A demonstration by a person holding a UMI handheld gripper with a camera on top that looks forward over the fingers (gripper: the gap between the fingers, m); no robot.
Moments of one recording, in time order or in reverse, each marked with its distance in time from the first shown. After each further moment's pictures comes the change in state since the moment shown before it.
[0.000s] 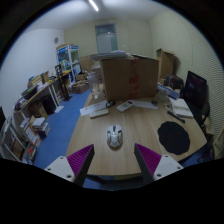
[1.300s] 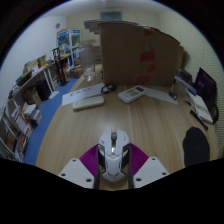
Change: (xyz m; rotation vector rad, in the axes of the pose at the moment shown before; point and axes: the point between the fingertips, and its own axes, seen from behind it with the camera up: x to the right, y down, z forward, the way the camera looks) arm 0.015 0.022 0.216 -0.139 0.012 -0.073
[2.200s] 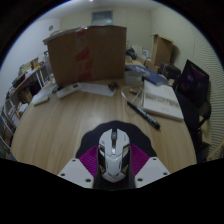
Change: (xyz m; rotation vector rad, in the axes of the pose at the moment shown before) arm 0.297 0.028 -0.044 -0.014 0.025 0.005
